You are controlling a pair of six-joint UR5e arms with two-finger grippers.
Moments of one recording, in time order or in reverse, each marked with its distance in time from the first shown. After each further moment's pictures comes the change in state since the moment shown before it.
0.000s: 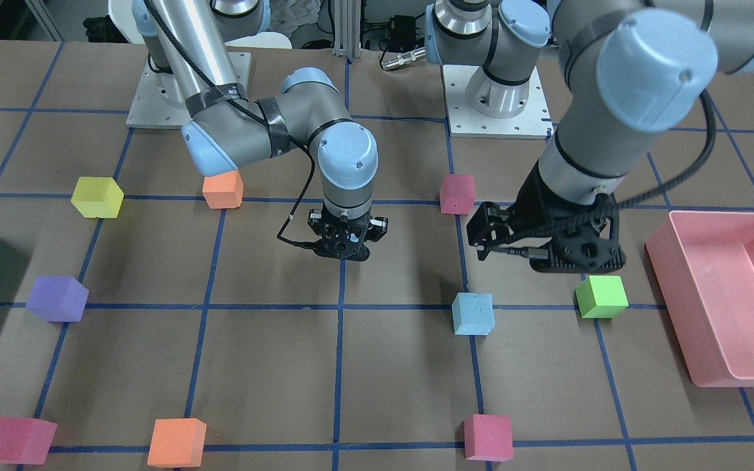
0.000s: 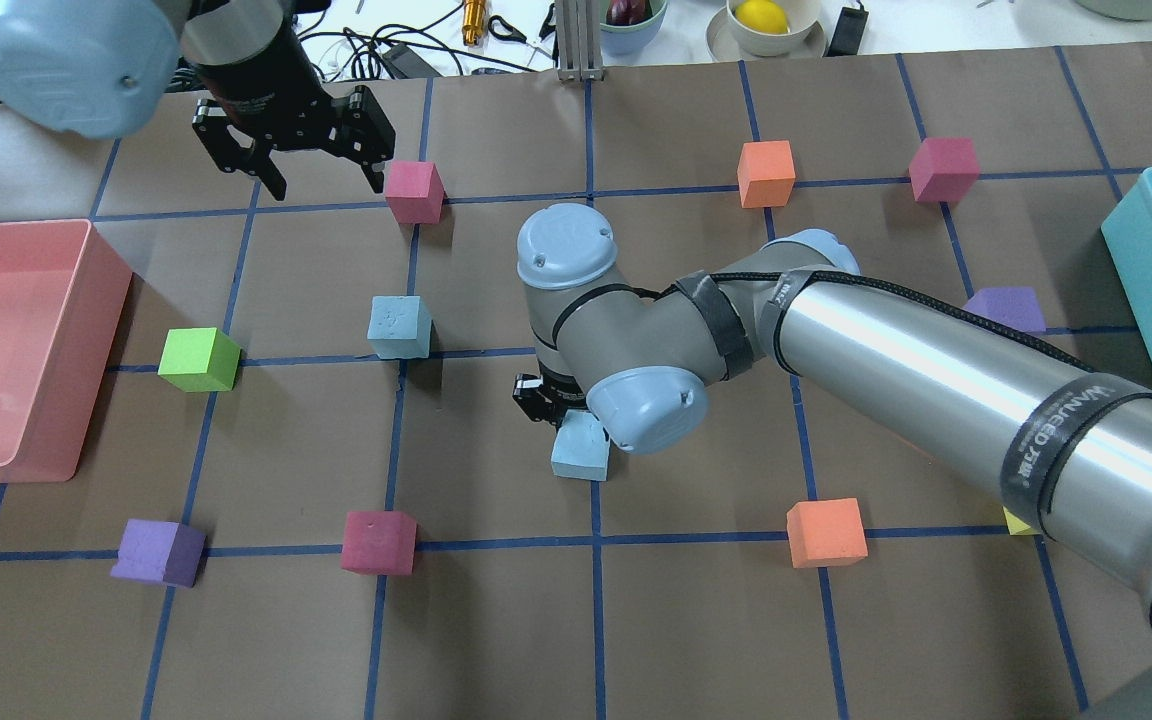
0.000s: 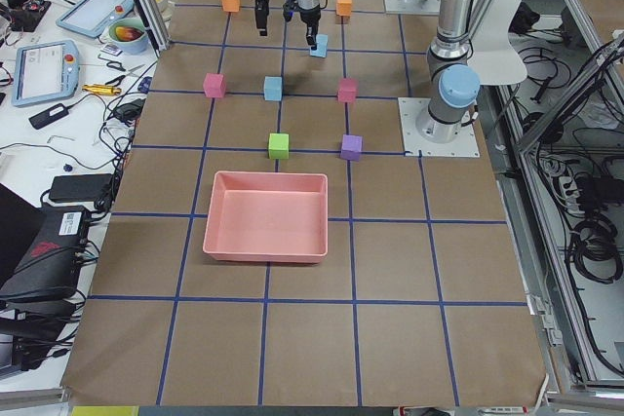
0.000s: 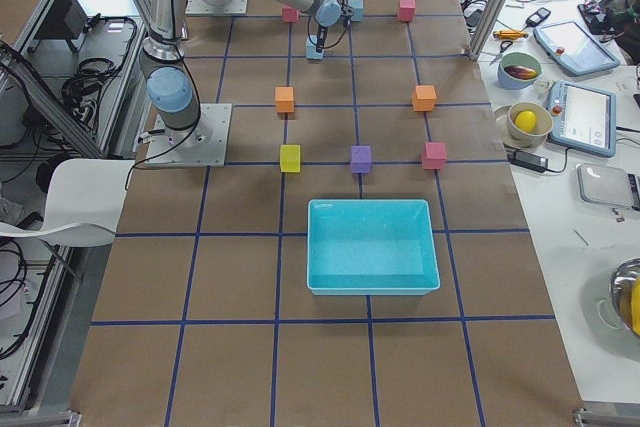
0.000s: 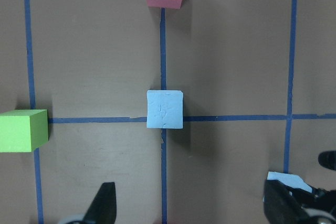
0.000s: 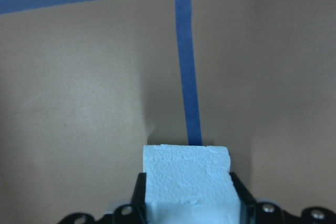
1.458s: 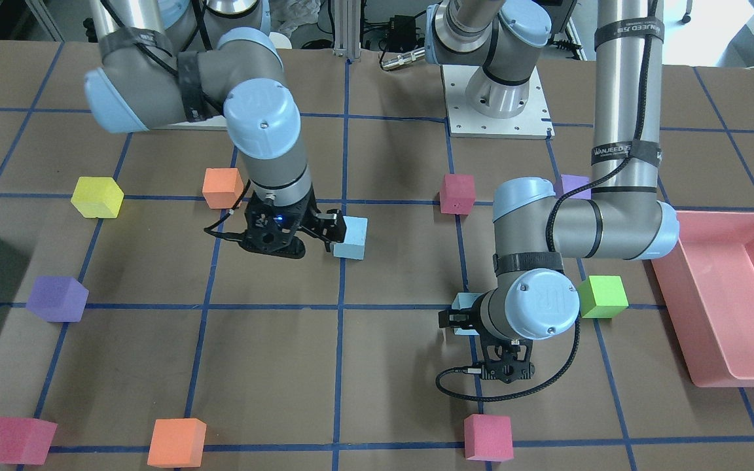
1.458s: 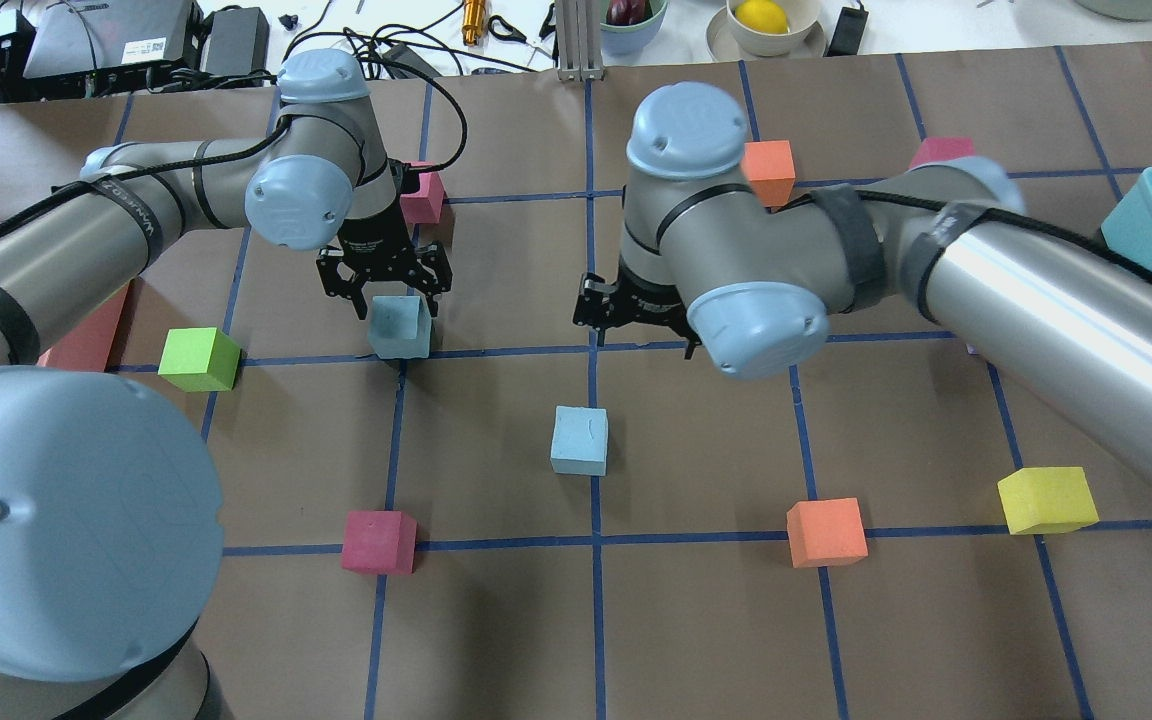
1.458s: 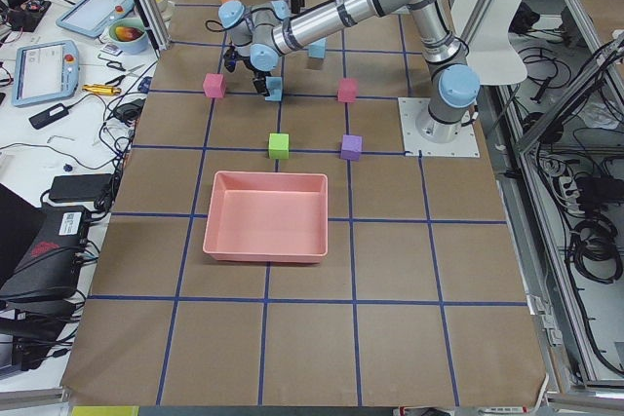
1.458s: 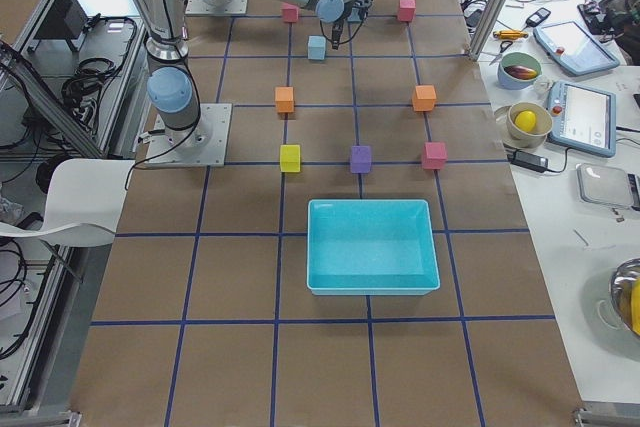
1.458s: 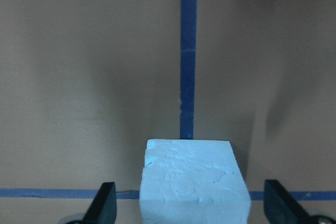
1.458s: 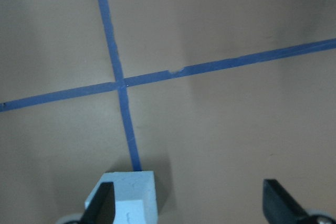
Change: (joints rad) left arm 0.000 -0.310 -0.130 0.197 0.030 -0.007; right arm -0.204 -0.199 -0.014 0.092 0.011 -0.152
